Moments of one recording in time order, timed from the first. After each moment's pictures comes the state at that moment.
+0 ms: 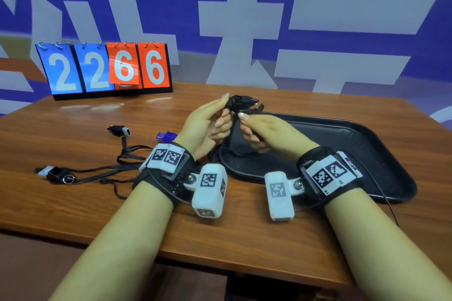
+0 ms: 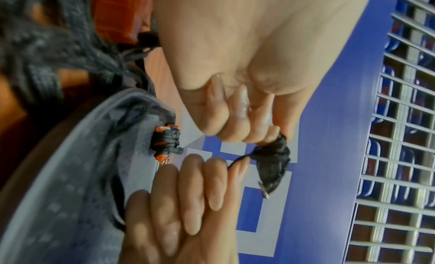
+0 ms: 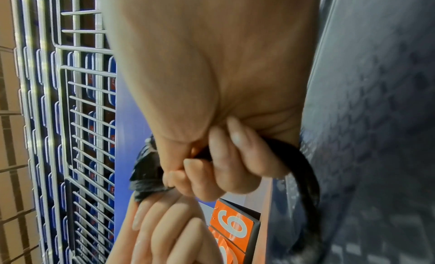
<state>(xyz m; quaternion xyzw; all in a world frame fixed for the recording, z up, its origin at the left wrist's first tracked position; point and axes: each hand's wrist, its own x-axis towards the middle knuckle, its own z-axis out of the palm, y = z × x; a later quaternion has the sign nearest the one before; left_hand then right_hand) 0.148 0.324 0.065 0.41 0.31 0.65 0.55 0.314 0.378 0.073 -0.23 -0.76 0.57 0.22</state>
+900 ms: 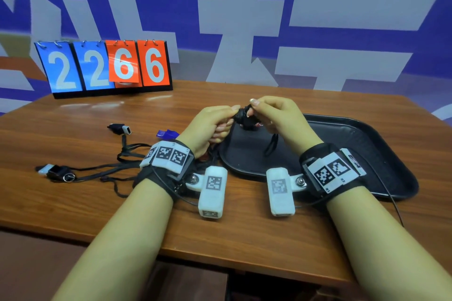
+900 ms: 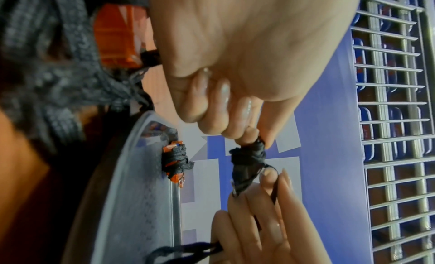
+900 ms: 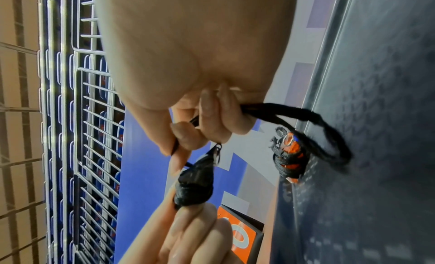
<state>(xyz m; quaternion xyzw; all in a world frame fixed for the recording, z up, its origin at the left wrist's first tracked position) 0.149 0.320 0.065 0.52 0.49 0.55 0.44 0.320 0.384 0.080 -0.26 -0.74 0.46 0.41</state>
